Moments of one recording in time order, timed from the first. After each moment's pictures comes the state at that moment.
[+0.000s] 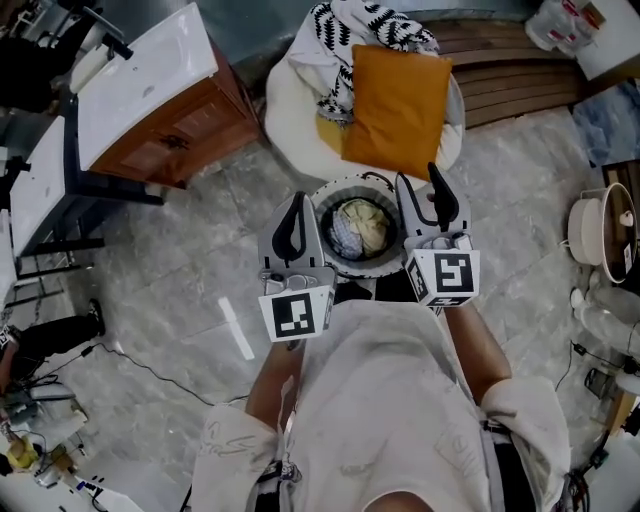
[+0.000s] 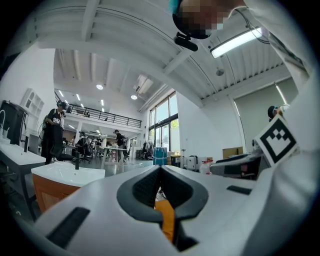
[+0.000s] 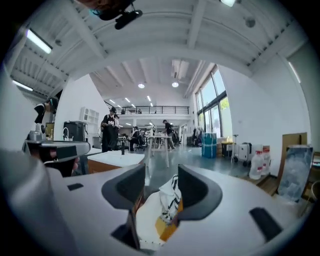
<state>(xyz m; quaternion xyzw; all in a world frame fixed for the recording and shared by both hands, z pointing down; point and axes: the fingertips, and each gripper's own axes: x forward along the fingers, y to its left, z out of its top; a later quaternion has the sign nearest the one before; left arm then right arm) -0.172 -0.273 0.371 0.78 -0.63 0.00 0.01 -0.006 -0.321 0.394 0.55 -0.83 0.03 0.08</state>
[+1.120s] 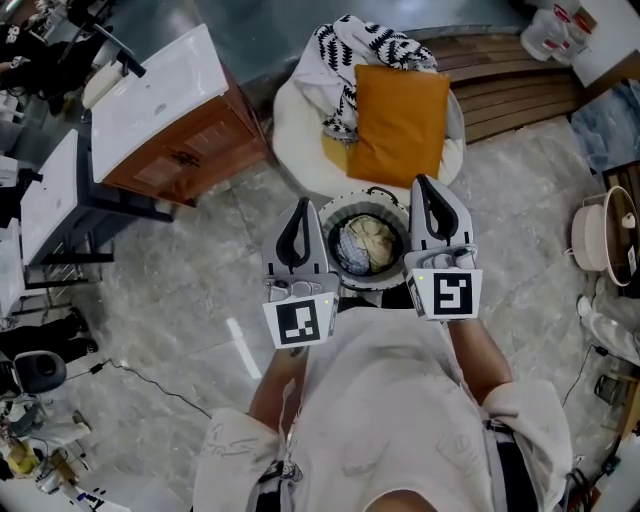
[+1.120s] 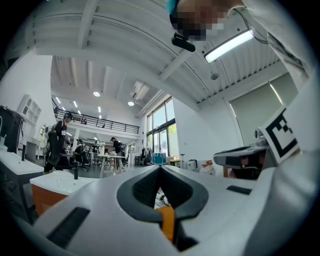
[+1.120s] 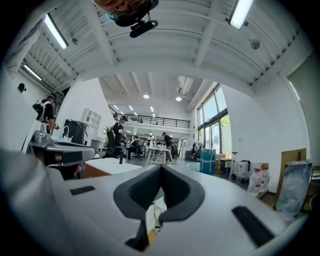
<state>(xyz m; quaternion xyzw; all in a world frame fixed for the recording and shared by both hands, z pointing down) -0.170 -0.259 0.337 0.78 -0.62 -0.01 -0.02 -0.014 -0.294 0.335 0.55 -0.83 -0.05 0.04</state>
